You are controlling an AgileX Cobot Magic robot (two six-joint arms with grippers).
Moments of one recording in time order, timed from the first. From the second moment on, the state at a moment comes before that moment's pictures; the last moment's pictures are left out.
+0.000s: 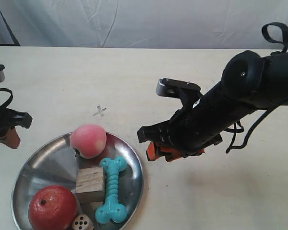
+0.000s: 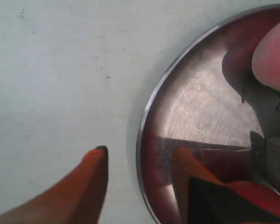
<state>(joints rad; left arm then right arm) -0.12 1.44 -0.83 -0.15 0.90 0.01 0.48 1.66 -0.87 0.68 0.61 -0.18</state>
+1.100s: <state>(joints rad) -0.12 1.57 -0.69 -0.32 0.77 0.08 0.61 1.85 -0.87 0.87 0.58 -0.18</state>
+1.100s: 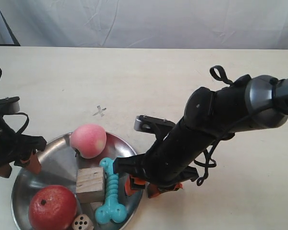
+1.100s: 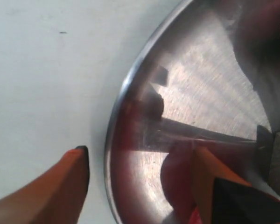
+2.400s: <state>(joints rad) -0.12 1.66 -0.64 -0.43 0.67 0.13 0.62 1.89 -0.88 0.90 0.50 -0.18</state>
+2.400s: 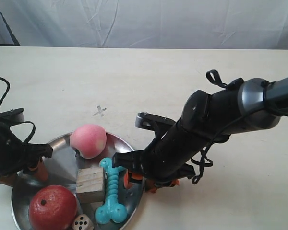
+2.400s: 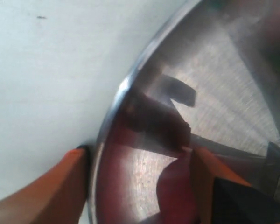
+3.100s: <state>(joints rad) -0.10 1.69 -0.65 -0.34 0.67 0.24 0.69 1.90 -0.87 0.93 0.41 -0.15</state>
